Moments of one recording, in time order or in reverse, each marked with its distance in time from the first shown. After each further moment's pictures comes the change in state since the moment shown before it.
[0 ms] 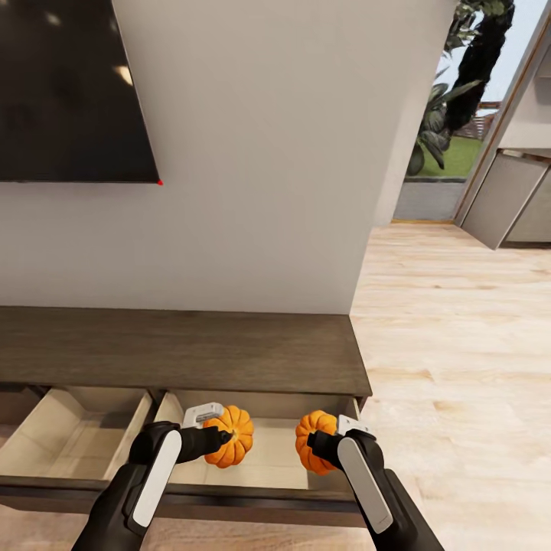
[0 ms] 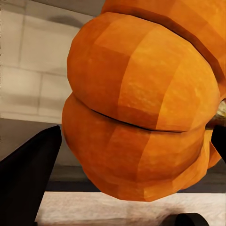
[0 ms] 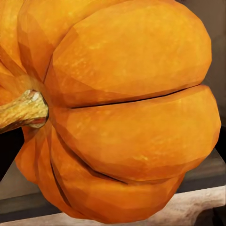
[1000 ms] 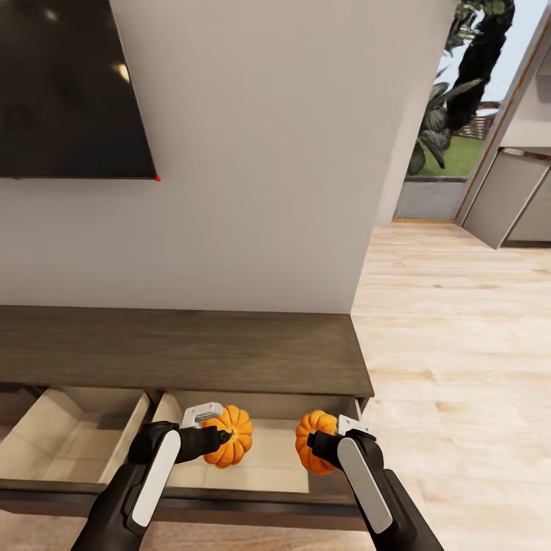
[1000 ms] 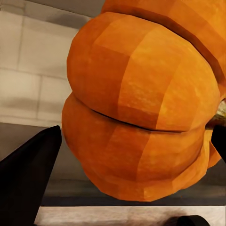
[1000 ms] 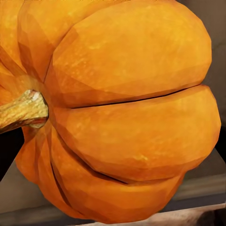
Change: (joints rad) left arm 0.000 0.000 0.008 0.000 0.001 0.000 -0.001; right arm 0.000 0.001 0.001 0.002 0.000 -0.001 -0.002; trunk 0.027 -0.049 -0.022
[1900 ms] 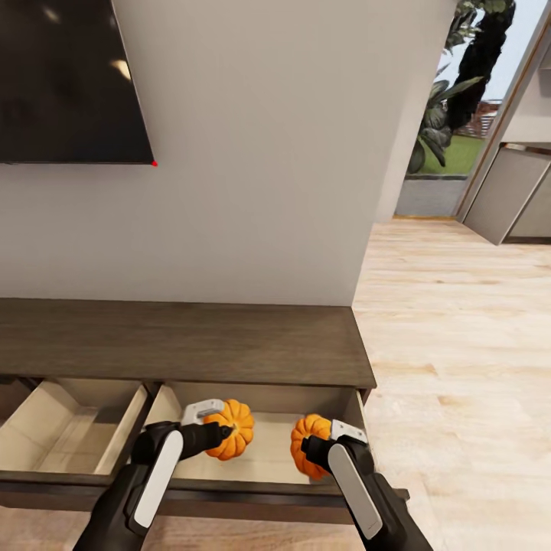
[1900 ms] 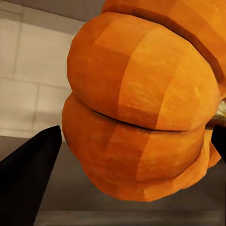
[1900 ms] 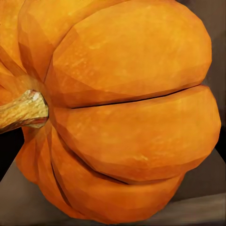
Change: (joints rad) left arm 0.000 -0.001 -0.019 -0.001 -0.001 -0.061 0.003; right arm -0.001 0.016 0.039 0.058 0.010 -0.068 0.001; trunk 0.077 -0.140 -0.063
